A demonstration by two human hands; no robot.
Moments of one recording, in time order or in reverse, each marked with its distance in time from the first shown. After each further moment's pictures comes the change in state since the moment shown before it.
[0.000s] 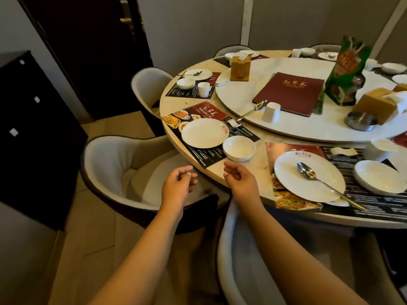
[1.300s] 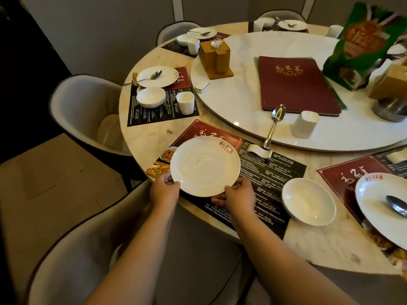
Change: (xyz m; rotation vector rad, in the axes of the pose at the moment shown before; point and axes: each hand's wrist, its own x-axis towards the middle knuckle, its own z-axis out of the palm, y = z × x) left_hand 0.406 0.064 0.003 0.434 -0.152 -0.078; right_hand 0.289 -0.018 0.197 0.337 0.588 0.559
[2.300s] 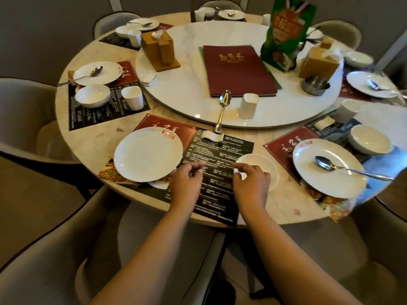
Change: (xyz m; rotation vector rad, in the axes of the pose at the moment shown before) left_hand -0.100 0.015 0.079 0.083 -0.464 0.324; right_hand -0.024 -0.001 -0.108 -0.517 0.454 -0.398
